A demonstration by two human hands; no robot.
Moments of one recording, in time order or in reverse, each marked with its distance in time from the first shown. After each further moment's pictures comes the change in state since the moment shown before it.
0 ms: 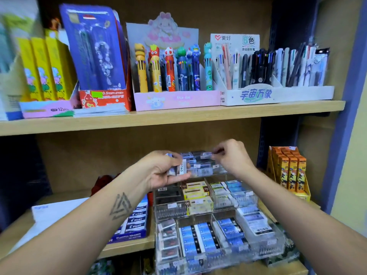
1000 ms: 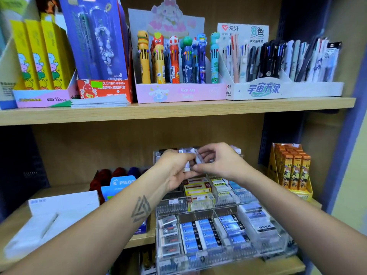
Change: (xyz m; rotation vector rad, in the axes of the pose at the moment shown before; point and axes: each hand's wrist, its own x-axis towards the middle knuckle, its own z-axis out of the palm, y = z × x) left_hand 0.034 -0.022 0.020 -0.121 0.050 0.147; right_hand -0.021 -0.033 0.008 0.333 -0.322 -0.074
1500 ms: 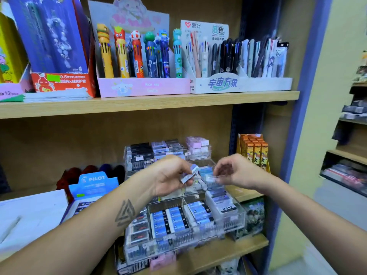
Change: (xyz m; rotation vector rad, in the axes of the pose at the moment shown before) left_hand -0.030 -0.034 0.042 0.225 -0.262 -0.199; right_hand -0.087 0.067 -0.075 -0.154 -0.100 0.134
